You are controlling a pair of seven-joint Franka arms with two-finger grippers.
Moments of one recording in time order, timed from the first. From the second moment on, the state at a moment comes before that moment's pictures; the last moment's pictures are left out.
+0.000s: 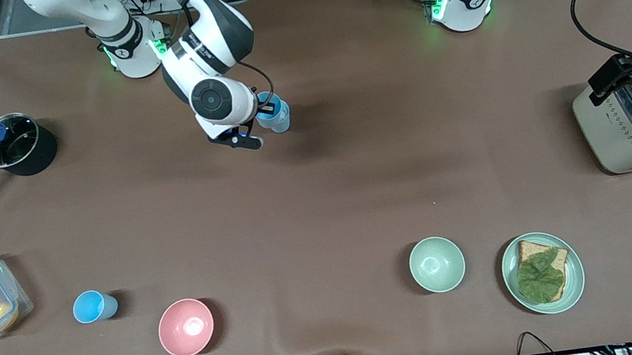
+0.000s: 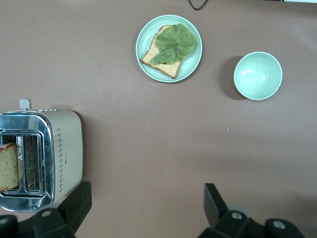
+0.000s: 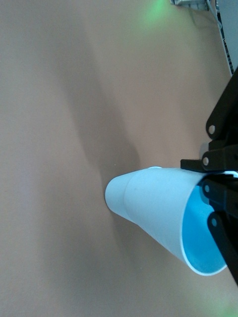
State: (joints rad) left arm 0.03 0.04 -0.11 -1.51 0.05 1.62 -0.19; right arm 0.63 0.26 0.10 -2.00 0.34 1.91 0.87
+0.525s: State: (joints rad) left arm 0.03 0.03 -0.11 -1.52 0.05 1.58 -0.19; right arm 0.69 0.26 0.09 -2.02 0.34 1.96 0.92
